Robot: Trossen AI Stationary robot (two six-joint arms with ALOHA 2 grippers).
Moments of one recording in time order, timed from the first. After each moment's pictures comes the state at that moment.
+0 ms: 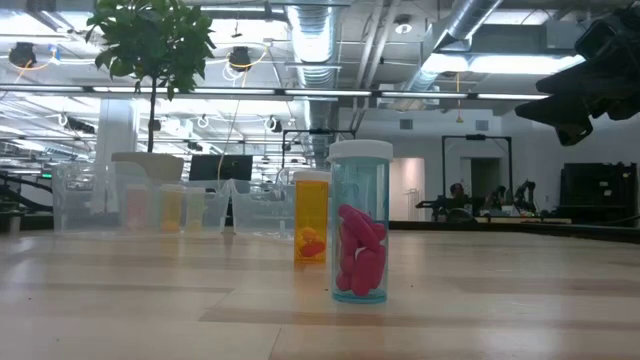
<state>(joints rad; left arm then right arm) -0.83 1.83 1.24 -0.92 0.15 -0.90 0.50 0.17 0.02 0.03 0.60 0.28</state>
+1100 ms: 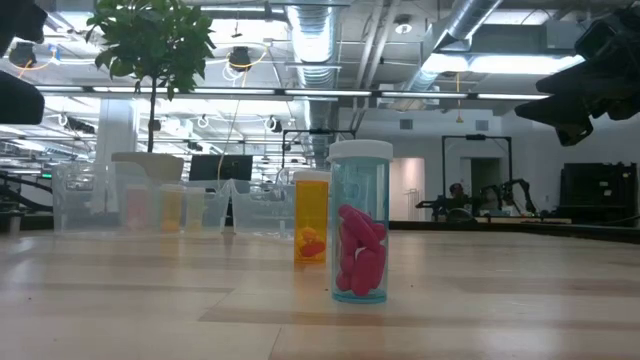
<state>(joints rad) -0.79 1.83 1.19 -0.86 0.04 -0.77 0.50 0.17 0.02 0.03 0.60 0.29</state>
